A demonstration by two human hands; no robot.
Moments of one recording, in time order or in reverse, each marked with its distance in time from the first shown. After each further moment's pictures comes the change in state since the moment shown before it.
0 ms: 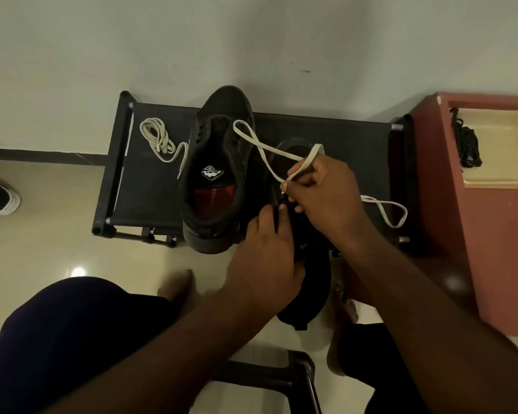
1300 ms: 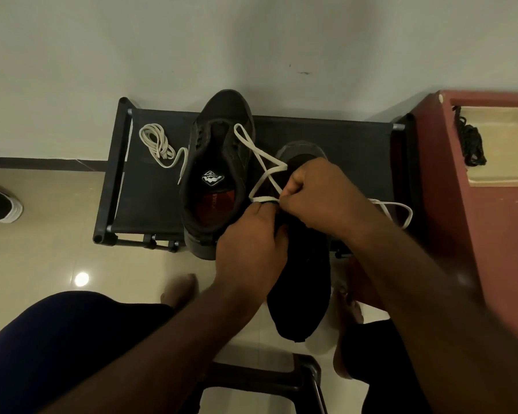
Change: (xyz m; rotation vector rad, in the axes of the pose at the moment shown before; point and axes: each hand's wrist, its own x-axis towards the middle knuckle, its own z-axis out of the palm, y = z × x) left_hand 0.013 -0.012 -0.011 -0.190 0.291 -0.109; right_hand 0.011 -0.021 -0.005 -0.392 -0.284 0.050
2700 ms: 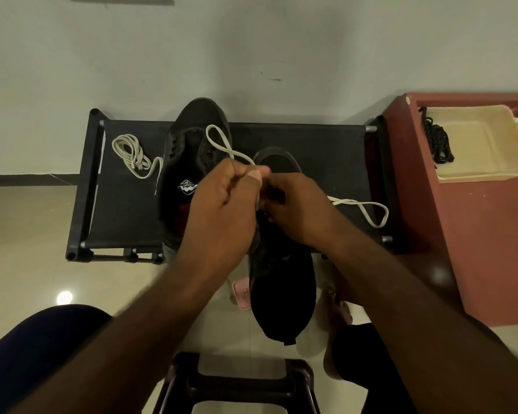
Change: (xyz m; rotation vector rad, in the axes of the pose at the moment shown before) left_hand 0.022 0.041 -0.048 -0.743 0.051 -0.139; right_hand -0.004 0.016 0.008 0.165 0.031 -0.165
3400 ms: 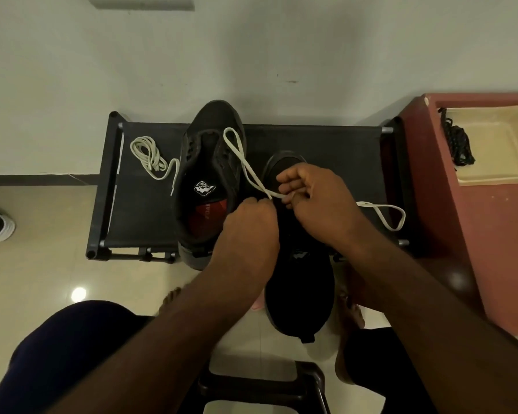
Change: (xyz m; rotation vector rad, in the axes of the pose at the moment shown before) left_hand 0.012 -0.037 0.010 1.065 -0.167 0.110; right_hand 0.002 0.005 0.000 0.113 0.146 0.054
